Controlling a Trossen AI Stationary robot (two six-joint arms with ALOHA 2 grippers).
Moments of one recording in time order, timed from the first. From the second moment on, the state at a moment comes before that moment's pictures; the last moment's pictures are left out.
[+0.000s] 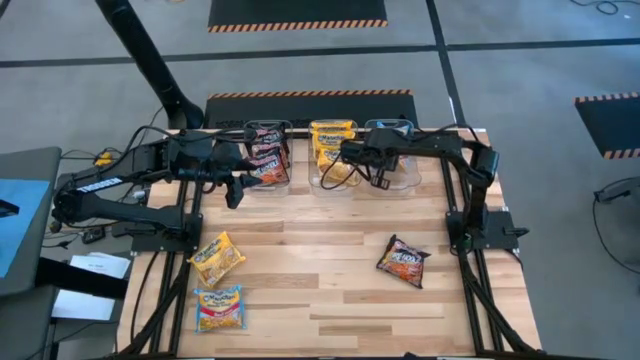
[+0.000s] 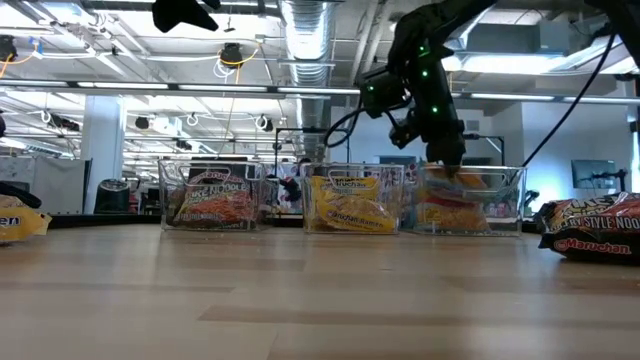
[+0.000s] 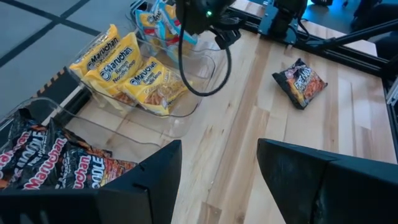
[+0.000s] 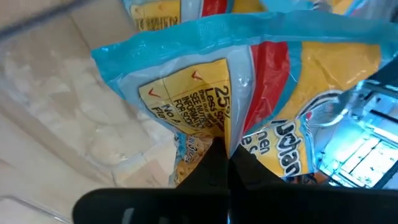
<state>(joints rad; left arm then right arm) 0.21 0.93 1.16 -0.74 -0.09 -0.21 -0.41 1.89 1.45 -1.34 0.62 0.04</state>
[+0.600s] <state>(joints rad) 0.21 0.93 1.16 -0.74 -0.10 -0.22 -0.45 1.89 1.44 -1.28 0.46 -0.11</state>
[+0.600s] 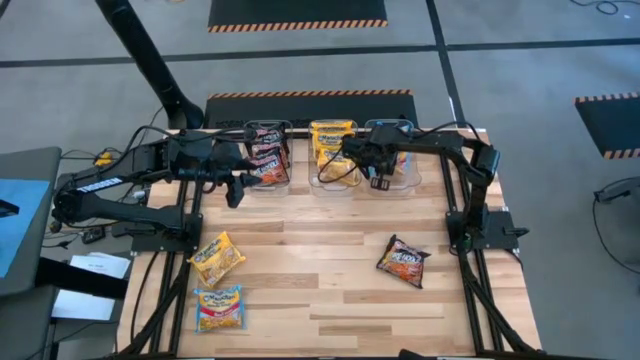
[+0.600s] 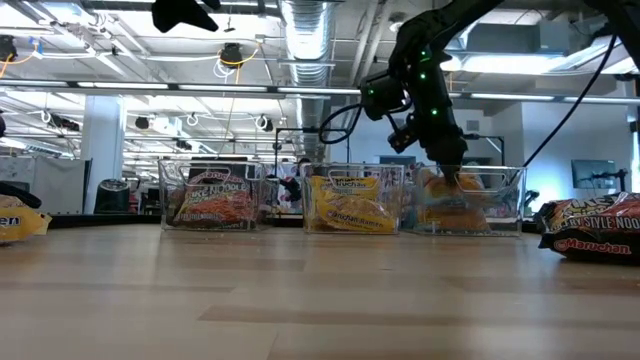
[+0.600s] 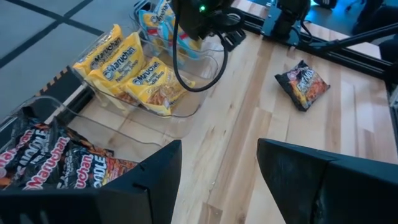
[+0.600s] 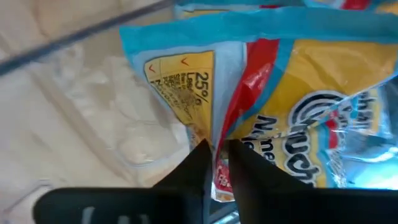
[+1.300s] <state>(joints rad) 0.21 0.93 1.16 -0.74 -0.12 -0.23 -0.47 1.89 1.44 -1.32 0.34 -0.12</state>
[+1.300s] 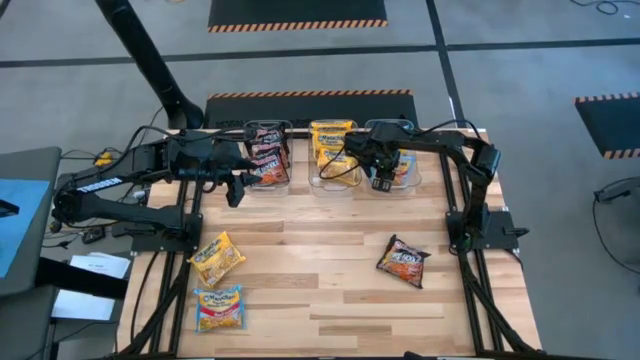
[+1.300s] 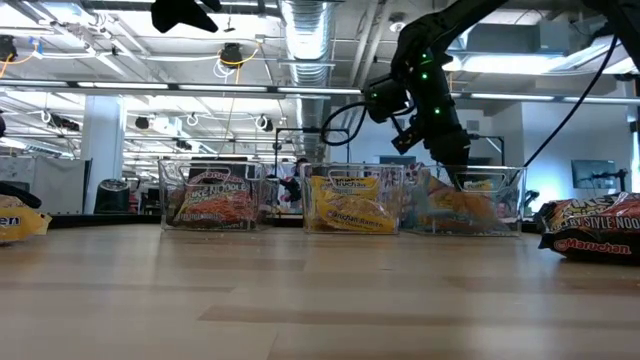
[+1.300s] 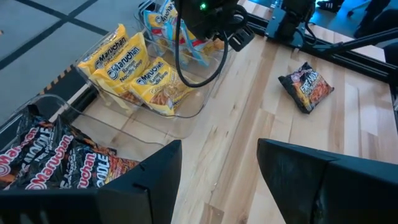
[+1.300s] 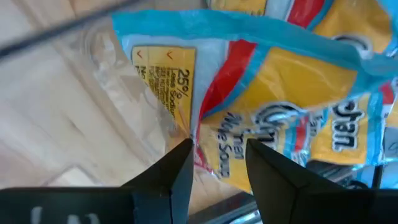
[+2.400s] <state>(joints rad) 0.21 0.93 1.16 -0.77 -0.12 -0.31 -0.48 1.89 1.77 -1.53 0.14 0.02</state>
